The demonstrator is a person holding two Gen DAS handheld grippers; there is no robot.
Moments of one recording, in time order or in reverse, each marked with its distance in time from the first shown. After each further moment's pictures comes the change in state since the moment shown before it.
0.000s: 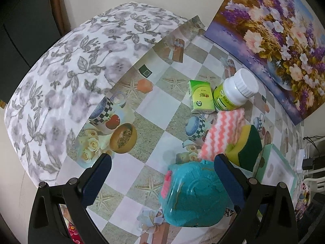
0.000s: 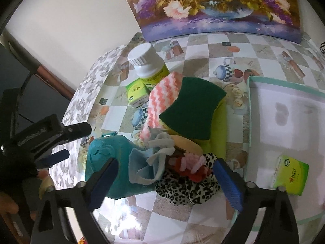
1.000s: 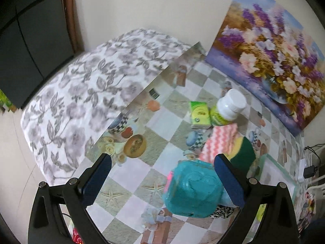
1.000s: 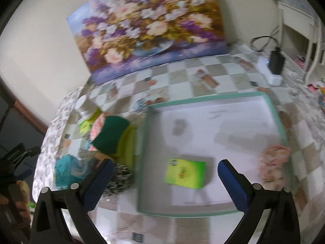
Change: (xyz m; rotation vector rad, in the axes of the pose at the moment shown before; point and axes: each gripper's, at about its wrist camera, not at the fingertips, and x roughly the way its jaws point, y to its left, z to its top) left arm -0.048 -0.001 -0.020 -0.023 -0.168 0.060; right arm -0.110 -0.100 -0.021 0.139 -0.206 -0.201
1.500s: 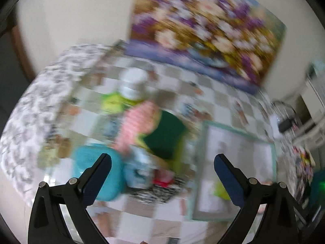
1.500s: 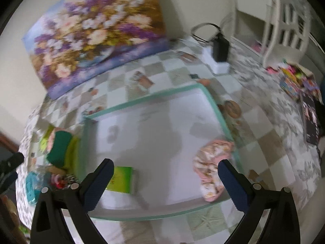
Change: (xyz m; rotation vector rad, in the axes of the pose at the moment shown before) left arm -0.029 -0.122 -0.048 0.274 -0.044 -0.185; right arm -0.019 -0.092 0.002 0.138 -0.010 -0.233
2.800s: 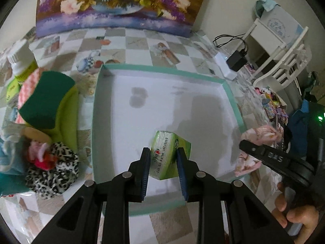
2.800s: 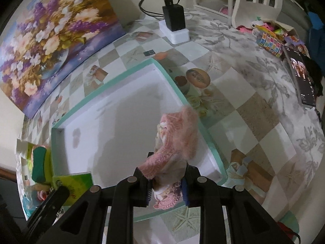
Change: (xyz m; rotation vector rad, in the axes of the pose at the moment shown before) left arm 0.082 -0.132 -0.083 0.311 0.230 -0.354; right arm 0.039 -0.075 -0.008 0.245 0.134 -0.082
